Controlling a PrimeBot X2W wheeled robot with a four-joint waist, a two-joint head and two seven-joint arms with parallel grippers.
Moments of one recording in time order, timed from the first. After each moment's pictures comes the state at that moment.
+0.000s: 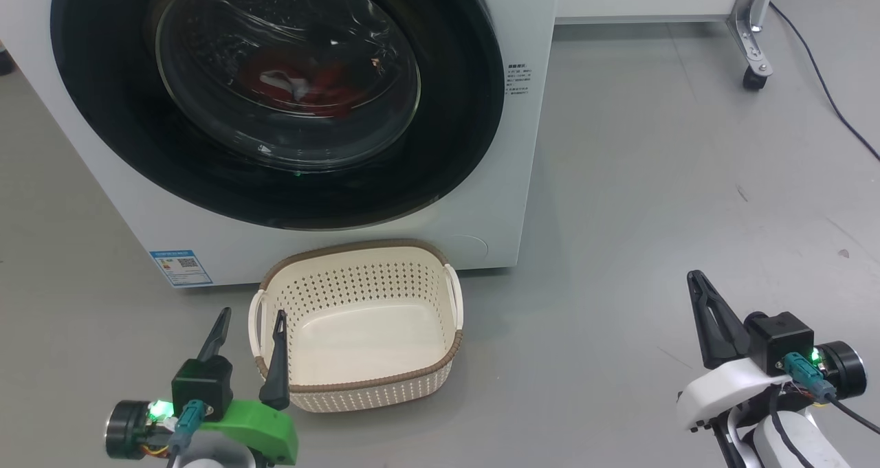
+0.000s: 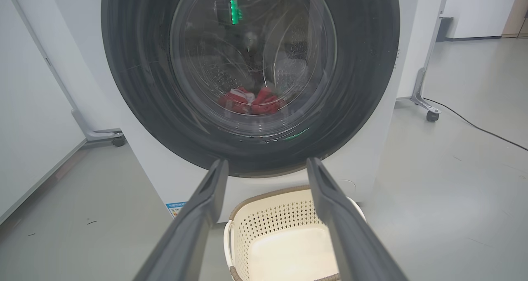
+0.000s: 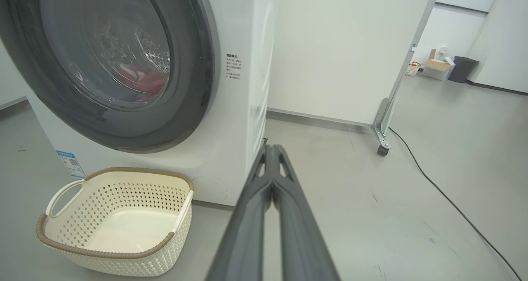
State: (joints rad) left arm -0.10 0.08 -0.27 0.34 -0.29 0.11 -0.25; right arm -0.07 -0.23 0.27 0.28 0.29 -0.06 -0.24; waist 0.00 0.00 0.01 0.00
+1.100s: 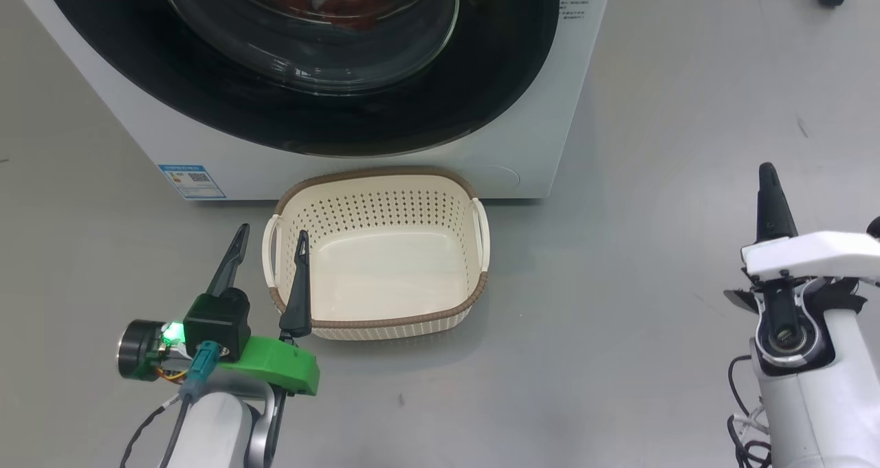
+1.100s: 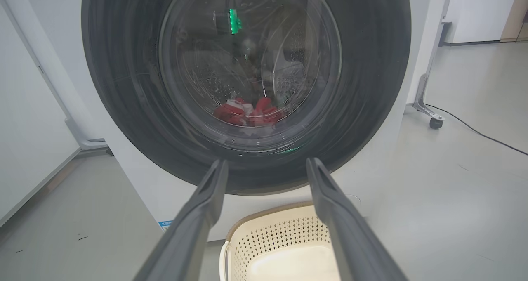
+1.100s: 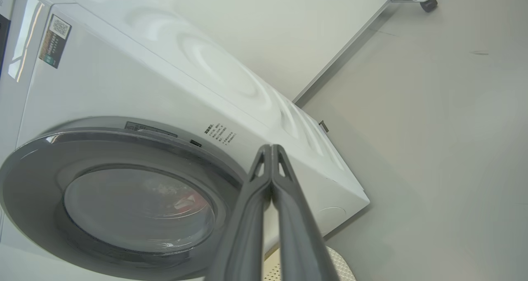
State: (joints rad) left arm -0.23 0.05 -0.30 0.27 -0.25 0.10 -0.25; right arm -0.31 -0.07 -0.04 0.31 1.04 0.10 -0.06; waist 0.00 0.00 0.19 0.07
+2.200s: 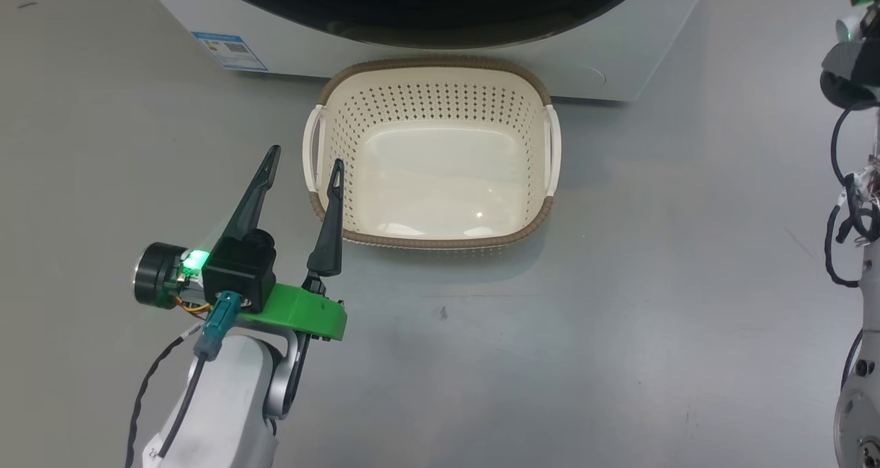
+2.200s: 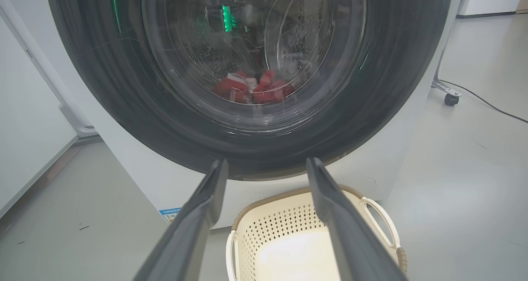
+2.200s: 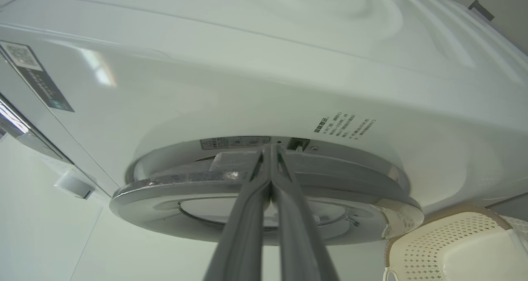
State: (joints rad) left arm -0.37 0.04 -0.35 0.21 -0.23 0.08 -0.25; right arm -0.84 -0.17 -0.11 0.38 1.45 0.07 0.40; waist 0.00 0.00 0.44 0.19
